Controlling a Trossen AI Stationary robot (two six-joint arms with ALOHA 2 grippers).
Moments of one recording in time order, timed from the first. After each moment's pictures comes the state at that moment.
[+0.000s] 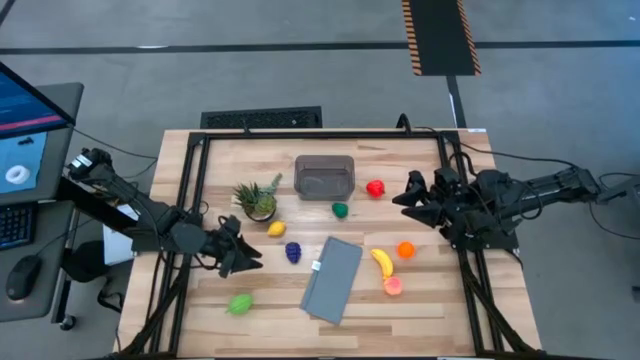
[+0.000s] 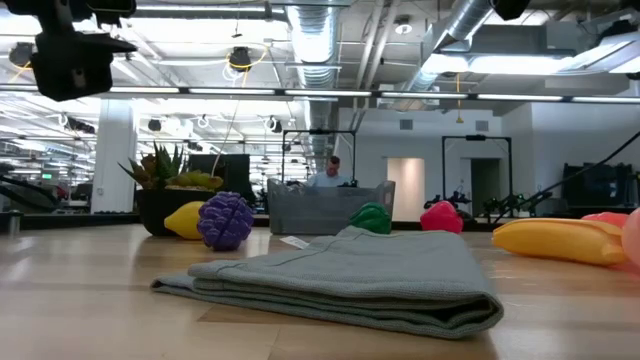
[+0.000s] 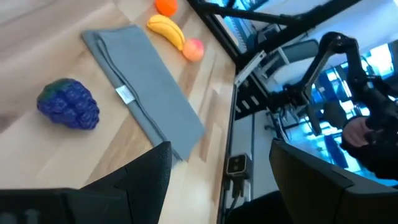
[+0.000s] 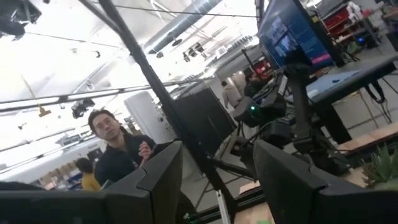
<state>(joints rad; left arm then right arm) -0.57 0.82 0.45 0.02 -0.30 -1.11 0.18 0.68 0.52 0.45 -0.03 0.55</state>
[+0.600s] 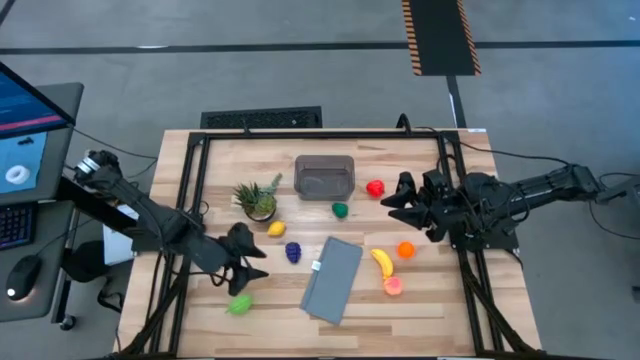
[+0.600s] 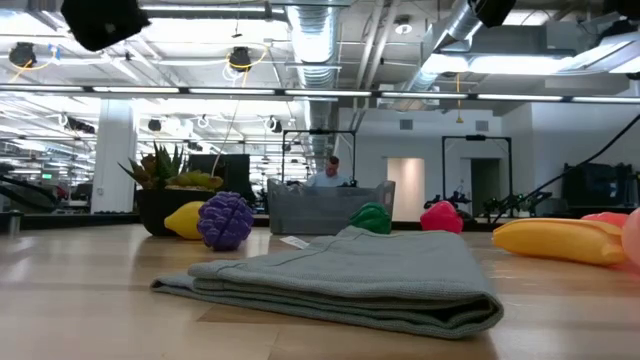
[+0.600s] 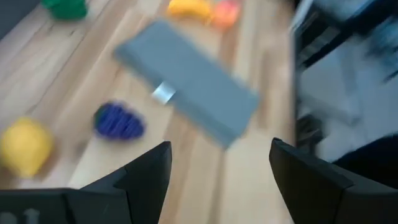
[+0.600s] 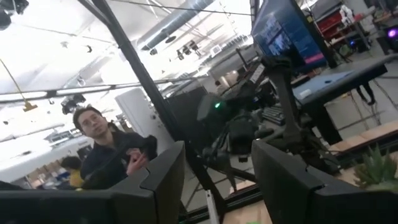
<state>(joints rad) -0.60 1.13 0.87 -0.49 -0.33 -0.83 0.17 0.80 0.52 0.55 -0.03 0.49</state>
